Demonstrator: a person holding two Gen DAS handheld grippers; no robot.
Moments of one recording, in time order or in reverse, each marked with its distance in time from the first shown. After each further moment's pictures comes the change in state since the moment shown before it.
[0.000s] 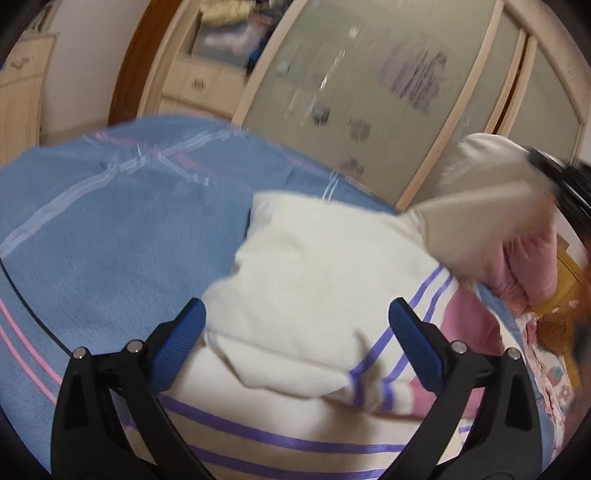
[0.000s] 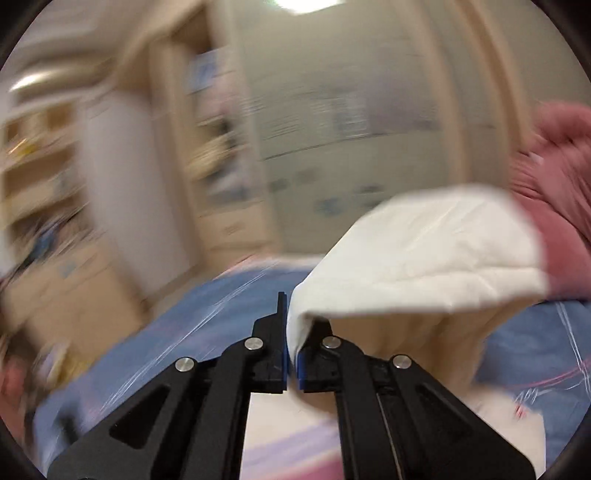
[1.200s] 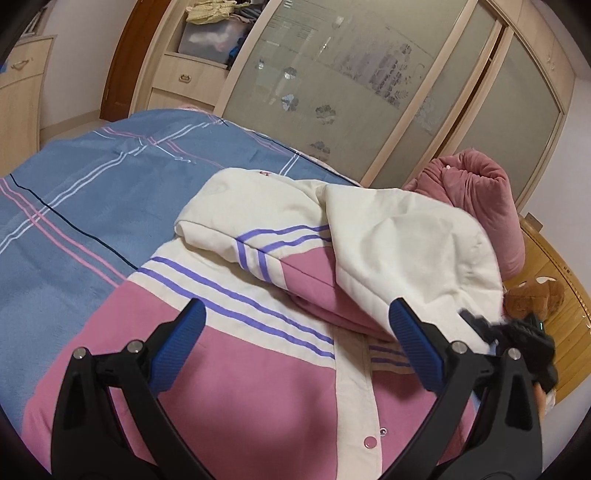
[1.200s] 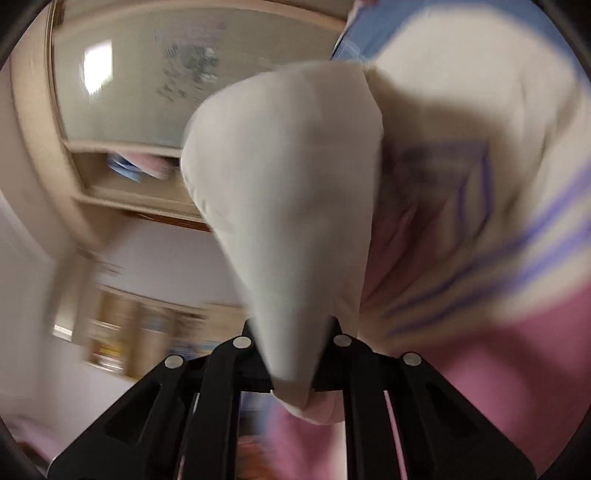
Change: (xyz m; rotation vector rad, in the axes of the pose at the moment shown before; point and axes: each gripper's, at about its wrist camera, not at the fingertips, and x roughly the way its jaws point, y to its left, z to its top) left arm -0.125 -0.067 -0.045 0.002 0.102 -0.055; right arm -0.146 -0.099 -0.214 1.142 0.159 0.335
